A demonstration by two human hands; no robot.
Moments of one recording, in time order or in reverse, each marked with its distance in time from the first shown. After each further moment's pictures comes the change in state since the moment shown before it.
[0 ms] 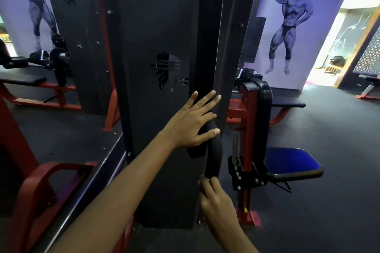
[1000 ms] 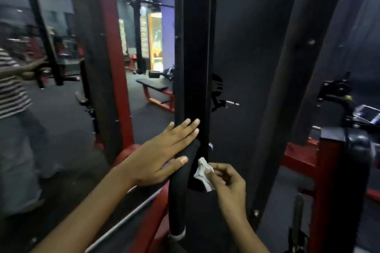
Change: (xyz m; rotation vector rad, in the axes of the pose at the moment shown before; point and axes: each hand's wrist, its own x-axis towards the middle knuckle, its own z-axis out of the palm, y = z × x) left_hand 0.001 0.071 -0.026 0.088 -0.222 -0.557; right_hand 0.102 0.147 0.005 1.781 -0.058 0.477
